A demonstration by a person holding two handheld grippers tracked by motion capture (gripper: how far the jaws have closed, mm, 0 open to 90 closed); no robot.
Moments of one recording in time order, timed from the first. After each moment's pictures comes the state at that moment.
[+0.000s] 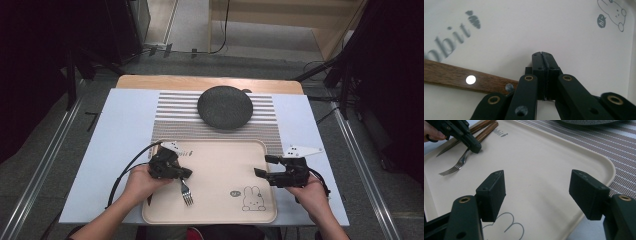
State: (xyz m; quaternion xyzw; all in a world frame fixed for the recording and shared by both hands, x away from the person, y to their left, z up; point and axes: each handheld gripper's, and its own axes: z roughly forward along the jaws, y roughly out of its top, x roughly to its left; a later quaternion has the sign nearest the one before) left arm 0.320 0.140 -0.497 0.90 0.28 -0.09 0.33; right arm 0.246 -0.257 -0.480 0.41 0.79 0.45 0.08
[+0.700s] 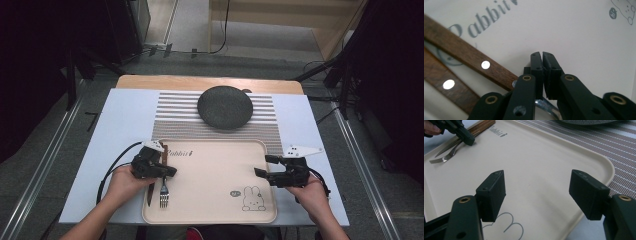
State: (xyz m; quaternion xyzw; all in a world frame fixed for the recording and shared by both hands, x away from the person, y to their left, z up) left arm 0.323 0.185 -0.495 0.89 0.32 -0.08 0.33; right arm 0.247 -0.257 -0.480 0.41 0.79 0.45 0.08
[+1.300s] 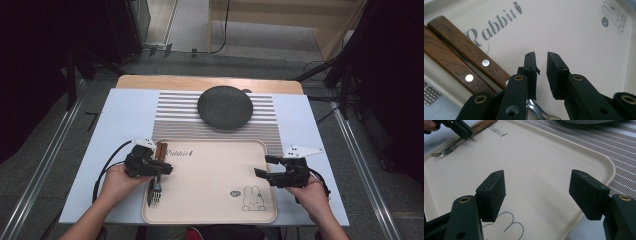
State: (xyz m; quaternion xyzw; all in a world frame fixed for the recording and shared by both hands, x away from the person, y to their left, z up) left arm 0.321 0.197 -0.482 0.87 0.31 -0.07 0.37; right arm 0.245 -0.258 -0.480 0.41 0.79 0.45 0.08
